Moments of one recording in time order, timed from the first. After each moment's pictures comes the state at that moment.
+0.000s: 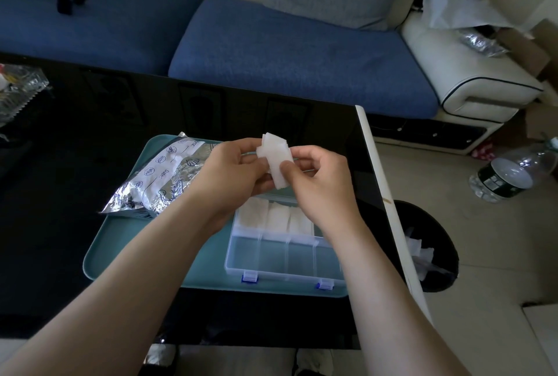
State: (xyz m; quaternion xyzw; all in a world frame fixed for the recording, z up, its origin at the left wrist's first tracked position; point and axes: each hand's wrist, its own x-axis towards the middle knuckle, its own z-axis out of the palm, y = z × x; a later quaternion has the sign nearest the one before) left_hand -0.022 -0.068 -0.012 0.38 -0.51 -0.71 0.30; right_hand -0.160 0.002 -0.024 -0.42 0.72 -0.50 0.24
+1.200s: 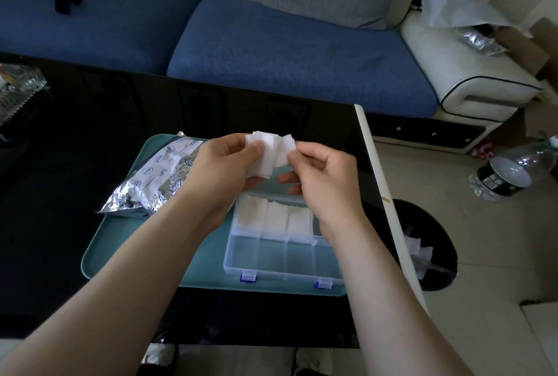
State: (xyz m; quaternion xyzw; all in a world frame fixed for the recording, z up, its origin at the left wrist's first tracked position) left_hand -0.021 -0.076 -0.021 0.43 -0.49 -0.68 0.35; right_hand -0.158 0.007 -0.014 -0.34 0.67 -0.57 0.32
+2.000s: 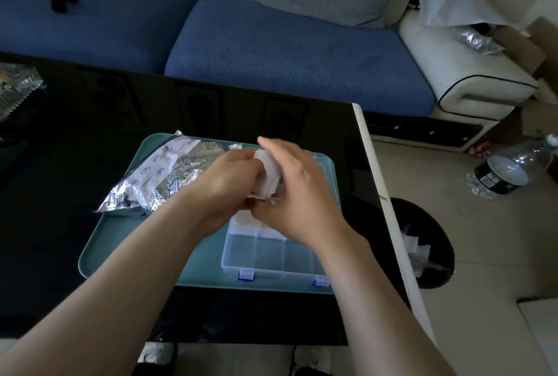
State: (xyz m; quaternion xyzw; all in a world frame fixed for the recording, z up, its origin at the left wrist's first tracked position) left_hand -0.022 -0.063 -0.007 0.42 -0.55 -0.69 0.20; right_hand -0.146 0.009 -0.027 -0.63 0.70 -0.32 0.14
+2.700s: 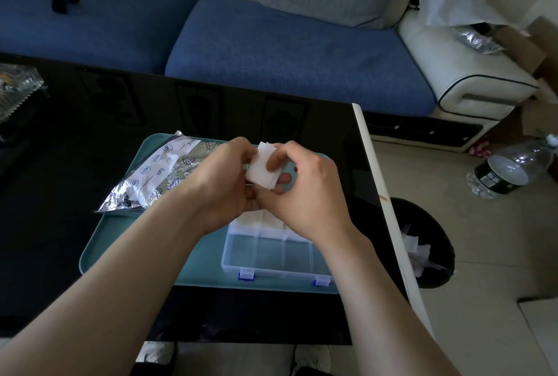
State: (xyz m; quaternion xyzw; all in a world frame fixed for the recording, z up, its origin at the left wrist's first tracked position) left_hand -0.020 -0.066 0.000 0.39 -0.40 -0.80 0.20; right_hand -0.151 0.012 -0.025 -0.60 0.67 -0.44 0.10
